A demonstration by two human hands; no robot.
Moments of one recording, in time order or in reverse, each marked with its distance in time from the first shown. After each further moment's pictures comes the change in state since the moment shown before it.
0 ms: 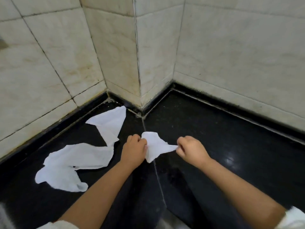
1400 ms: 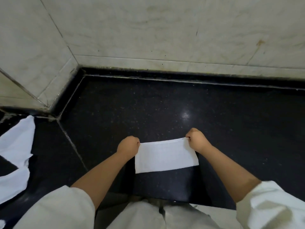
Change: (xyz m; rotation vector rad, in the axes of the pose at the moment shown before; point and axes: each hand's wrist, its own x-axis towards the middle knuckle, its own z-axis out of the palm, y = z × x) left_hand 0.017 0.239 0.102 0.056 -0.511 0.282; right_hand -0.258 0.196 -0.024 0.214 -0.249 0.956
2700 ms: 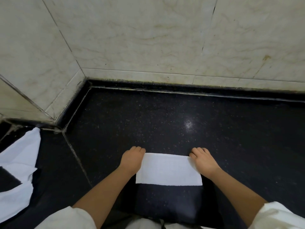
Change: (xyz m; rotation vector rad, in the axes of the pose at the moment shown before) left_hand -0.019 -0.013 0.014 0.399 0.199 0.266; right_hand -0.032 0.006 0.037 -0.497 0.009 -0.269
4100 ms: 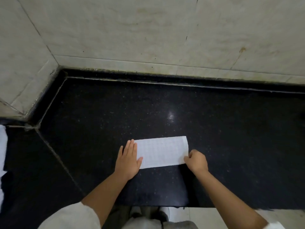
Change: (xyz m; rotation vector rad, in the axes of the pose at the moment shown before) left_hand -0.013 0.026 0.037 -0.137 -0.233 -0.121; right_hand -0.036 -0.036 -0.004 0.825 0.033 0.832
